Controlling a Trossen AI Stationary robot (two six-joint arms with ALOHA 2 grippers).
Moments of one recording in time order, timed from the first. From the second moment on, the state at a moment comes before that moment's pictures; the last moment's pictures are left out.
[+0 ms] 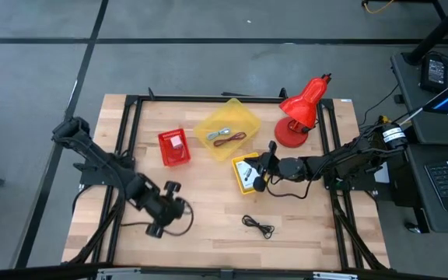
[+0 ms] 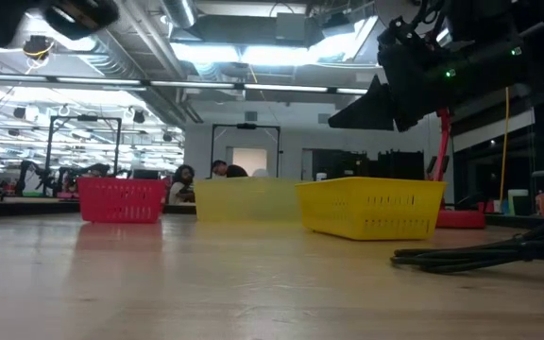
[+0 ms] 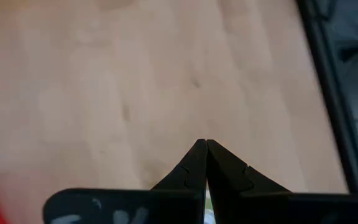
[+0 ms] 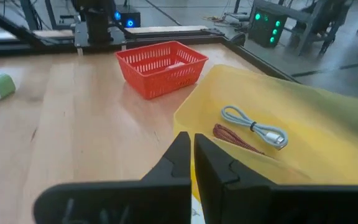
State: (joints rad) left arm -0.61 1.41 1.09 -0.81 -0.11 -0.38; right arm 0.20 1.48 0.47 0.71 0.56 0.11
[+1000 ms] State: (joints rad) left arm -0.79 1.46 1.14 -0.87 -0.21 -0.42; right arm 0.29 1.48 0.47 0.69 0.52 0.26
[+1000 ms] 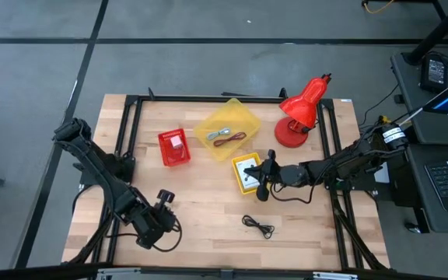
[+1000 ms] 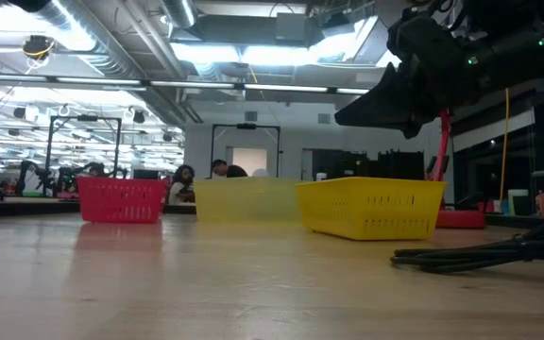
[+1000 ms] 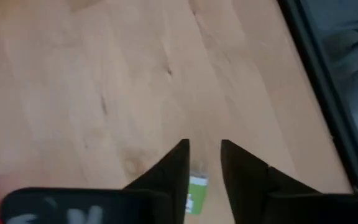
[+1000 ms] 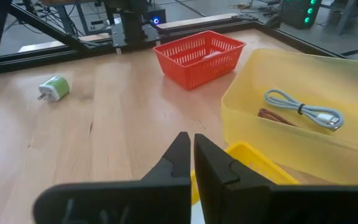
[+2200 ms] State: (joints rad) left arm -0.82 1.72 1.13 -1.01 -0.16 -0.49; right arm 0.29 1.48 0.47 0.67 0.52 0.28
